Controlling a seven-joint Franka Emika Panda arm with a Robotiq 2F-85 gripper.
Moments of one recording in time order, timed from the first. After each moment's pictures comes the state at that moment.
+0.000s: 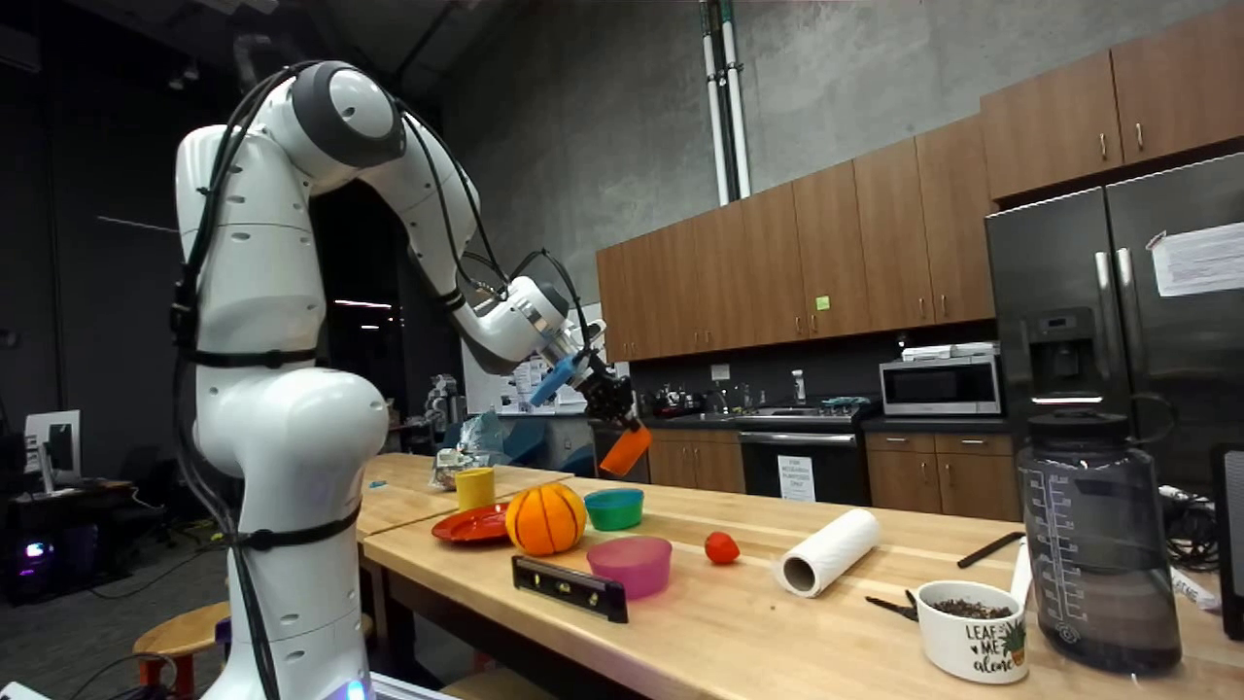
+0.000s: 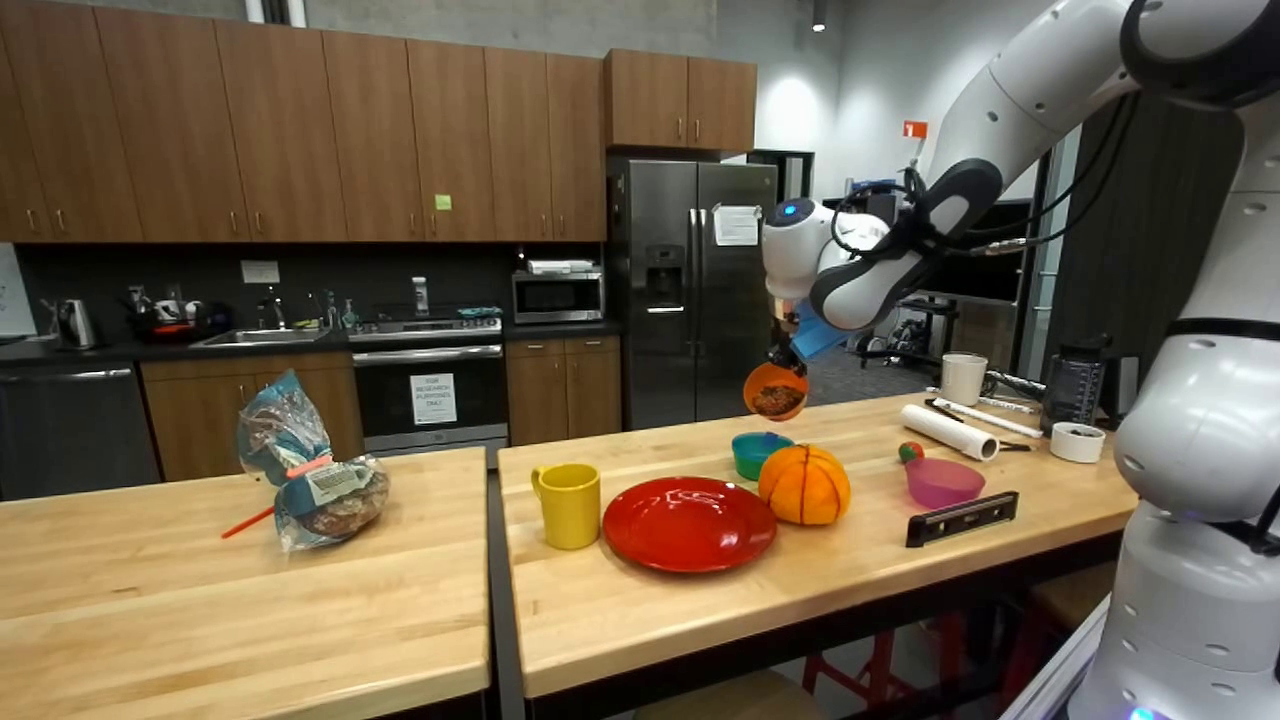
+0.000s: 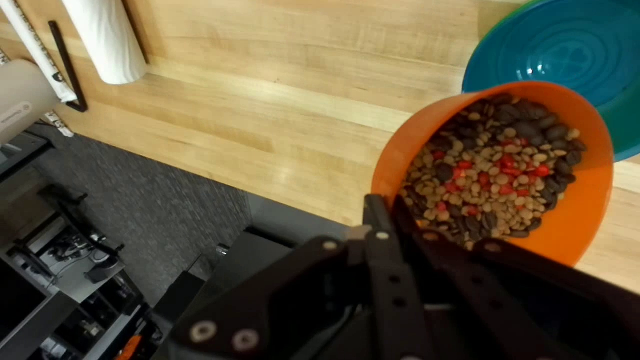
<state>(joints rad) -0.10 -0.10 0.02 -2.36 -0.87 2.47 0.80</state>
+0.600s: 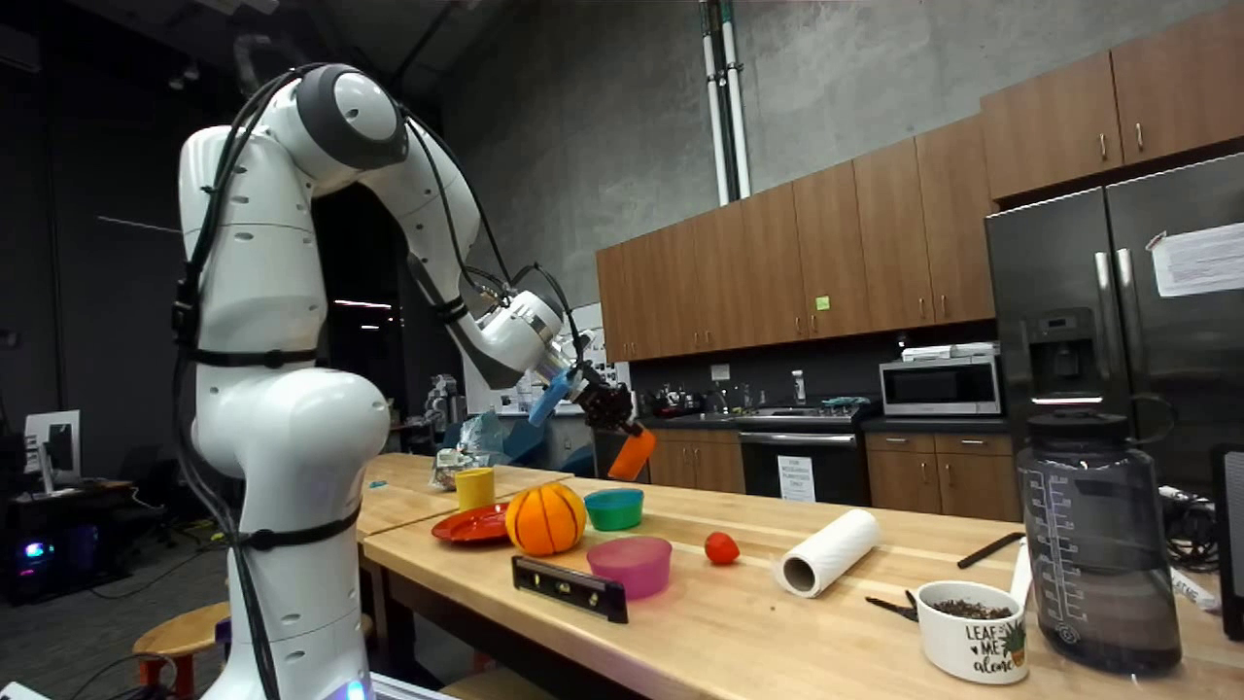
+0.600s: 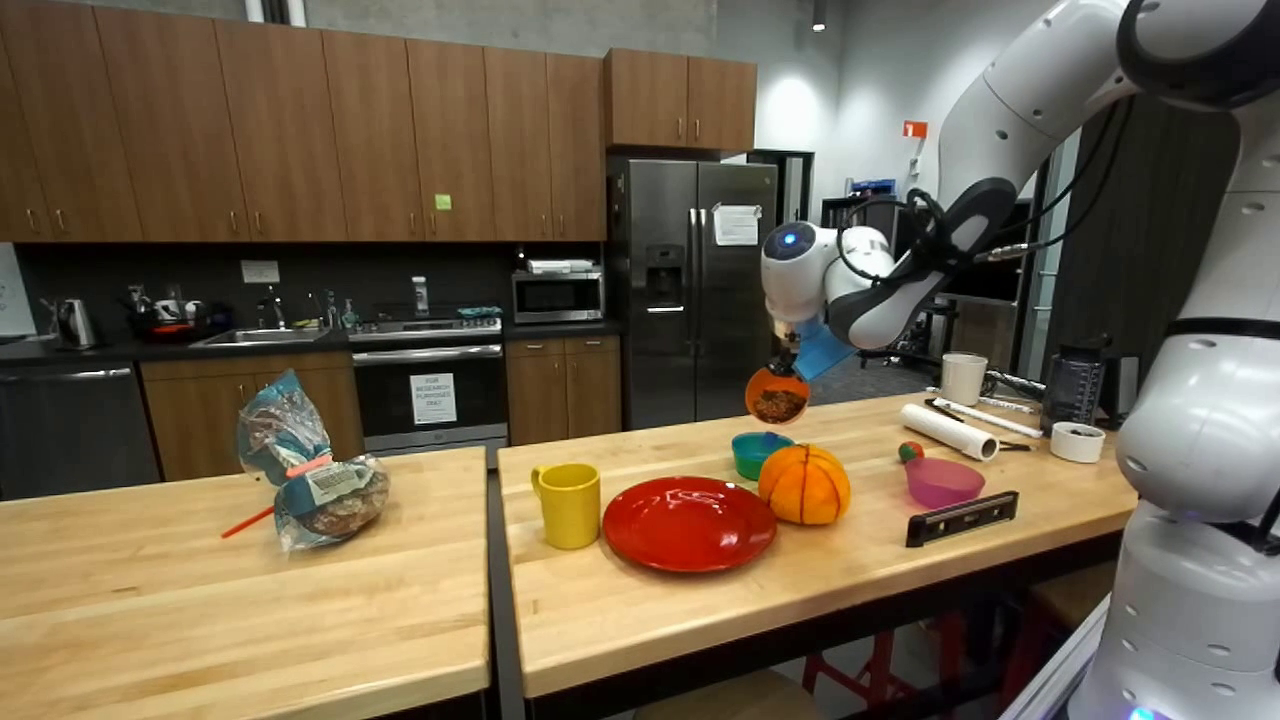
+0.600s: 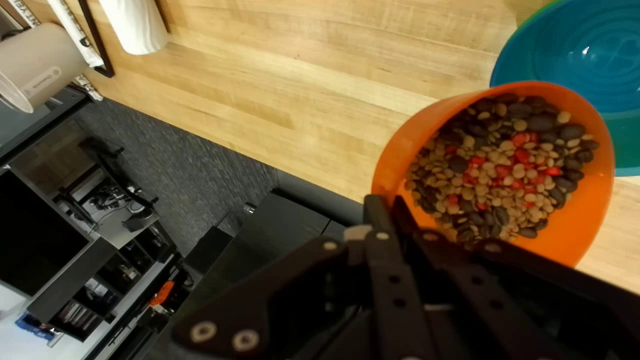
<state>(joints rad) -0.09 -0.09 0.02 -2.40 -1.15 2.48 1.04</state>
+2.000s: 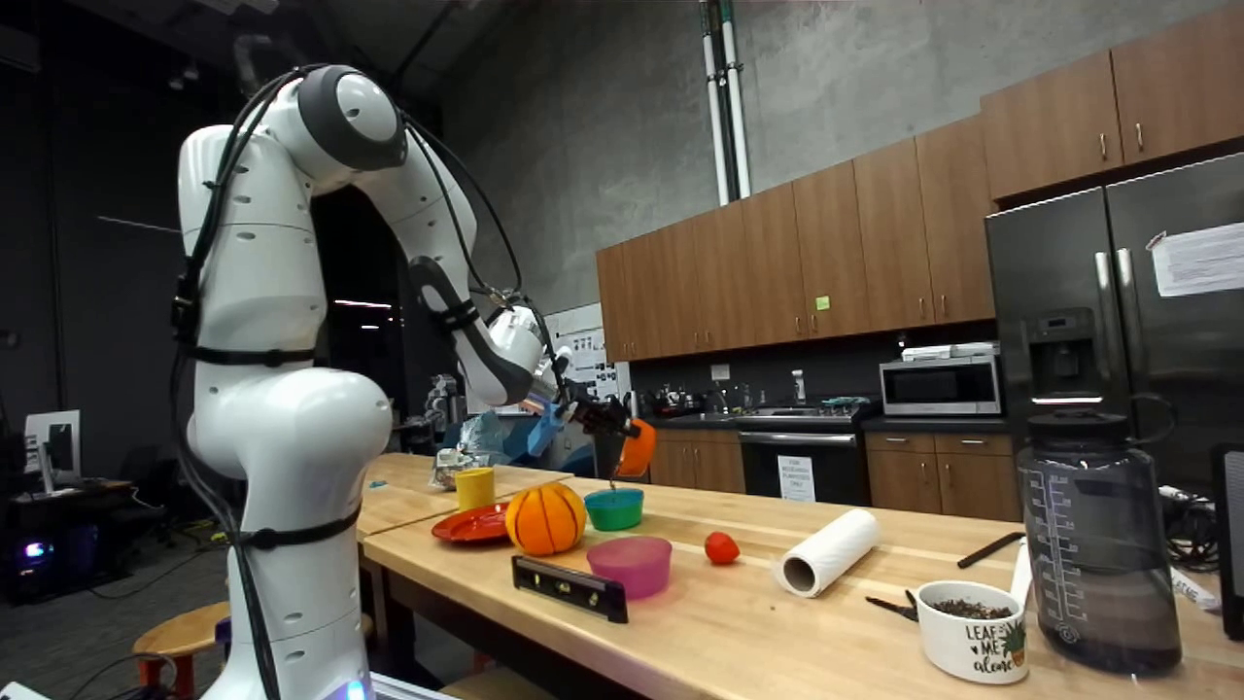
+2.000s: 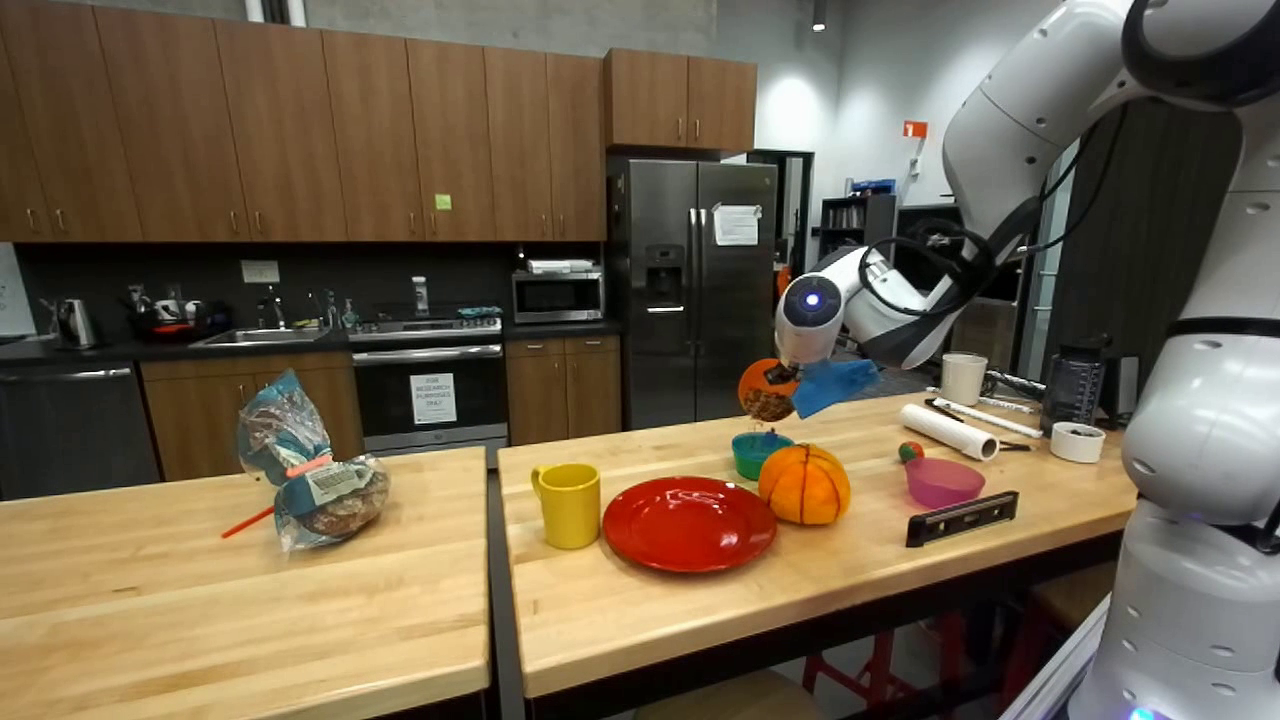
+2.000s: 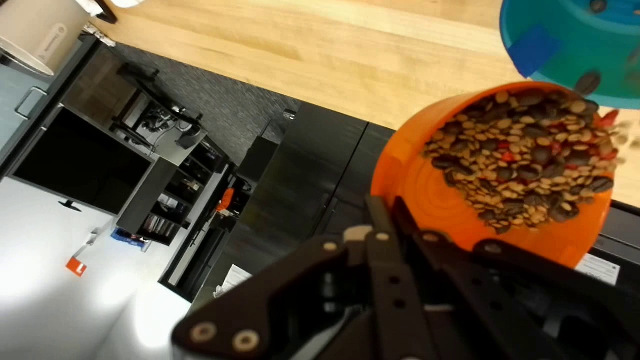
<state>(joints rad) -0.05 -0.10 0.01 -2.48 -1.70 2.45 1.71</state>
